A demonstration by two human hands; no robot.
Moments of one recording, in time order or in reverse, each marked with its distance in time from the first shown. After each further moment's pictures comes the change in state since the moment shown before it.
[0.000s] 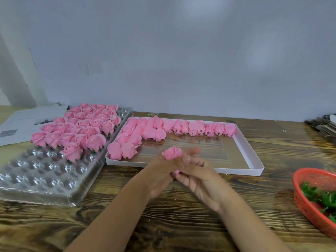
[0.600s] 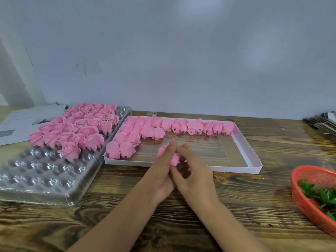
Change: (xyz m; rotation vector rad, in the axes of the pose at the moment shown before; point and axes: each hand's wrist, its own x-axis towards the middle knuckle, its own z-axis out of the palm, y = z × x) left_hand 0.012 -0.022 0.010 -0.518 0.335 -0.046; right_hand 0.002 0.031 0.008 -1.343 0.464 -0.646
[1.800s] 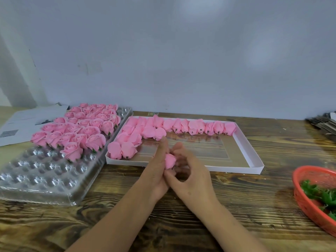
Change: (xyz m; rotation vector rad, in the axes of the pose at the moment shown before) left_hand 0.001 0.006 -0.005 0.063 0.075 0.087; right_hand -0.003 -0.008 -0.001 0.244 -0.101 0.147
